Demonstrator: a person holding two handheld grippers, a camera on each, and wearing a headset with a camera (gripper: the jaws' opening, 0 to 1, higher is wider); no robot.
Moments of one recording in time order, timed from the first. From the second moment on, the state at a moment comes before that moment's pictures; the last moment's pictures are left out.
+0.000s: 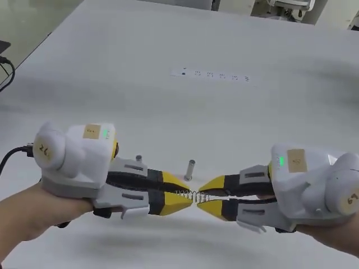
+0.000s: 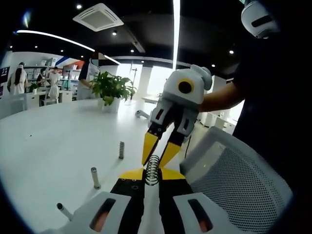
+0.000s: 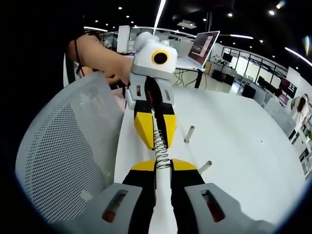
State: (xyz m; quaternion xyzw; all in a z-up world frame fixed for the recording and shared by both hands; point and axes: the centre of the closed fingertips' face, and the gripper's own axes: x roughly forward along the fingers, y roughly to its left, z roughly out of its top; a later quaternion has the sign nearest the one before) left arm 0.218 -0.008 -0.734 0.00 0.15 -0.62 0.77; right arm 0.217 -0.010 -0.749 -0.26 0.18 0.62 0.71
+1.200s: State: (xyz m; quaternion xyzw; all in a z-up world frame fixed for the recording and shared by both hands) left arm 0.216 -0.010 -0.751 0.04 0.16 -0.63 0.76; right arm 0.209 0.013 -0.720 -0.24 0.17 0.65 0.70
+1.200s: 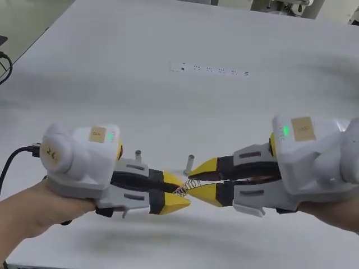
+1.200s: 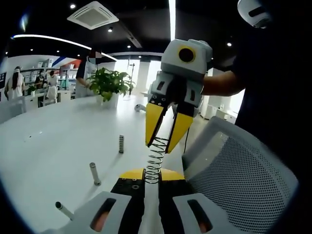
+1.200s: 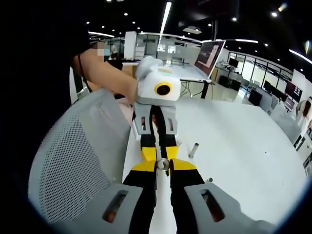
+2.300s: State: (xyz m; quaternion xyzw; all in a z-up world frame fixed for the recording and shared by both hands) left arm 0.227 -0.012 -0.735 0.08 0.15 -0.63 0.76; right arm 0.219 0.029 -0.696 -0.23 0.11 0.65 0.72
